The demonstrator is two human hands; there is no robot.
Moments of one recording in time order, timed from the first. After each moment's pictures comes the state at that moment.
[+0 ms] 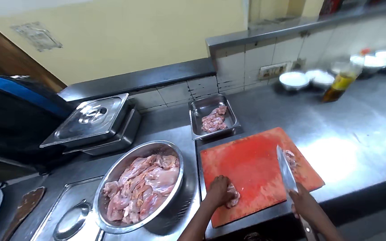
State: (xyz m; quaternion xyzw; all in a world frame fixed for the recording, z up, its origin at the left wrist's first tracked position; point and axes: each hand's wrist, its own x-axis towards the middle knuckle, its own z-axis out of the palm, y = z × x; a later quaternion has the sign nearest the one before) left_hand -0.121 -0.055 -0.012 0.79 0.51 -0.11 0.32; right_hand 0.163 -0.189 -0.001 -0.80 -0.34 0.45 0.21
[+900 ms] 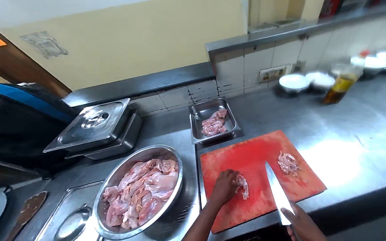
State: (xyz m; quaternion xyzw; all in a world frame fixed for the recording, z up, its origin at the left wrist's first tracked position) left_hand -0.099 -0.045 -0.016 0.83 0.46 0.03 0.31; right_hand 0.147 -0.218 -0.019 -0.70 -0.31 0.57 0.28
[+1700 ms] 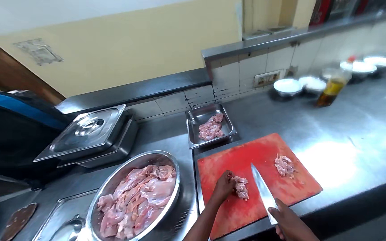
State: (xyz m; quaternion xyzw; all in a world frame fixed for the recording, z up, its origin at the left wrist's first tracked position) left_hand -0.083 -0.030 -0.034 0.62 0.54 0.15 0.55; right_hand 0.125 -0.197 -0.008 -0.70 -0.38 0.57 0.19
